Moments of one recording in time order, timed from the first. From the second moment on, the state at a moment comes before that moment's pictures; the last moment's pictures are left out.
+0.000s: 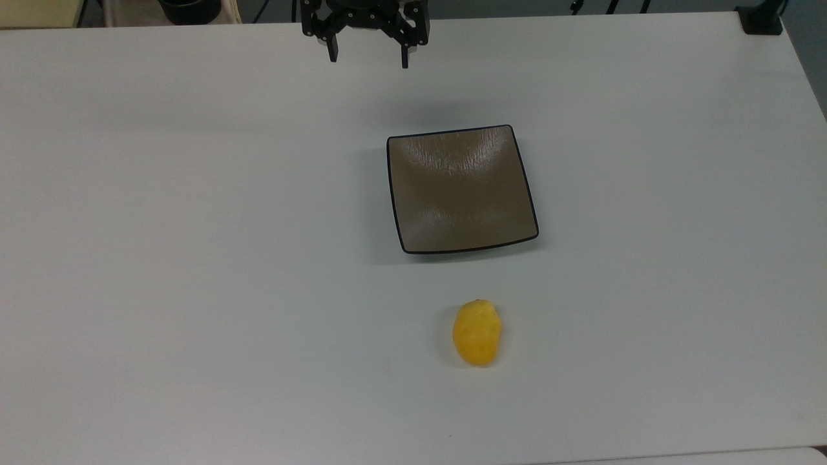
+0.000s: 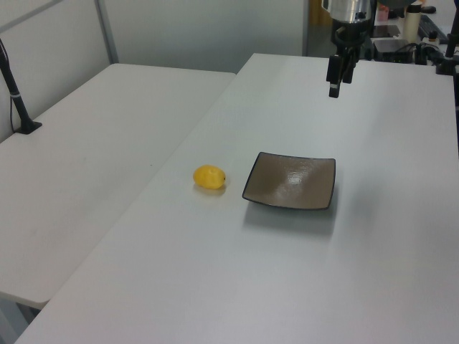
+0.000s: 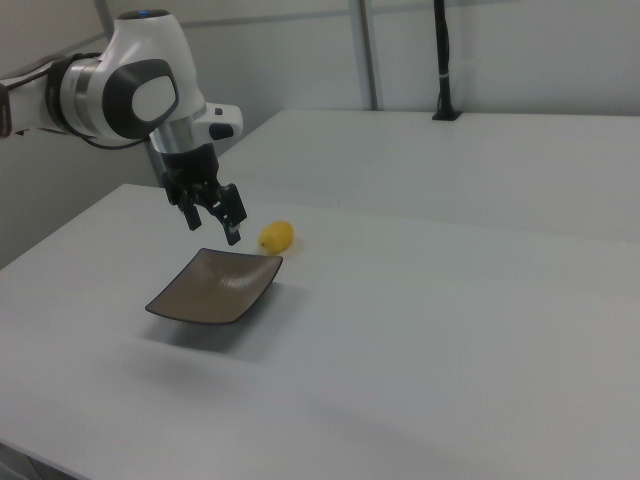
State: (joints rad) arm 0.07 -0.04 0.08 -1.85 0.03 1.85 0.18
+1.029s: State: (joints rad) arm 0.06 -0.01 0.07 -1.86 0.03 1.91 0.05
